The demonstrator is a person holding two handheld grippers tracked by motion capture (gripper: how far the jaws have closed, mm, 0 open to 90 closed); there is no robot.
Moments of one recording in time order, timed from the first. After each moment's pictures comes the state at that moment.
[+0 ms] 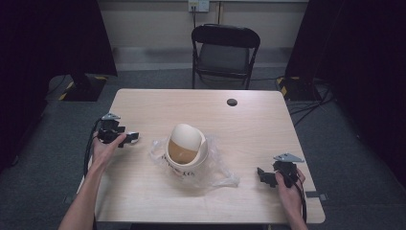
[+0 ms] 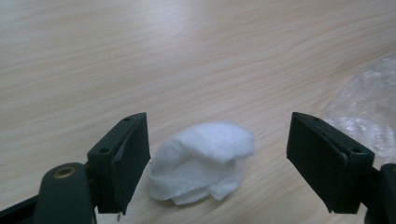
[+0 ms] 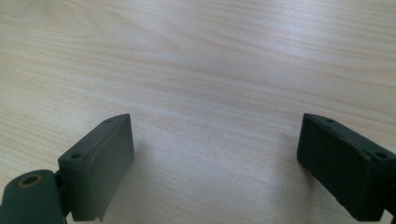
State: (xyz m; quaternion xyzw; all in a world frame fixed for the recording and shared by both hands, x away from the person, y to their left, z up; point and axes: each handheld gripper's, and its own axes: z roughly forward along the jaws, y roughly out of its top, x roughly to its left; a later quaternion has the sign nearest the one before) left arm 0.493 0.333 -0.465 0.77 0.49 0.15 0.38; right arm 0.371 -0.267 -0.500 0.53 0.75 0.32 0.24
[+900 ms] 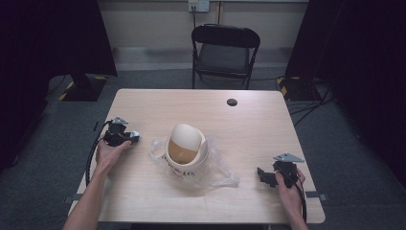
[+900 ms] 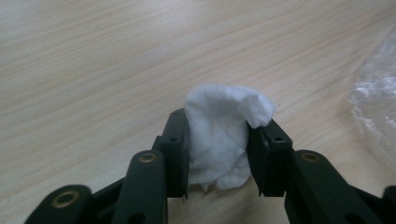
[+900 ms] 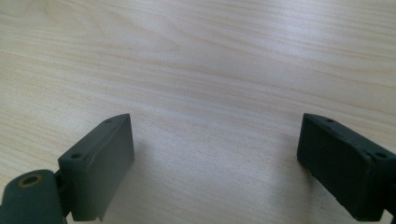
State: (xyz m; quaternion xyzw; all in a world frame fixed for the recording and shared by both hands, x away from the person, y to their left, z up) left arm 0.497 0.320 -0.484 0.81 0.46 0.16 0.33; right arm 0.371 -0.267 -0.500 0.53 0.75 0.32 0.24
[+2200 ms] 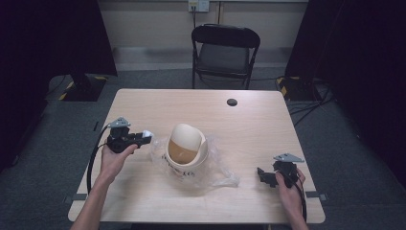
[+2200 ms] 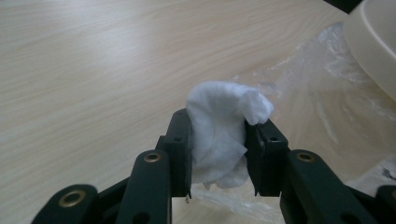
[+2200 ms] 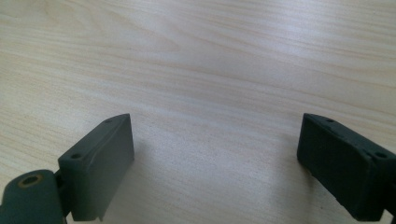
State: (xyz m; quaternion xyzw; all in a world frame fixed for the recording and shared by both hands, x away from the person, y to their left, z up) left arm 0.438 0.277 -0.428 0.79 0.40 0.12 0.45; right arm 0.371 -0.267 -0.500 0.53 0.75 0.32 0.24
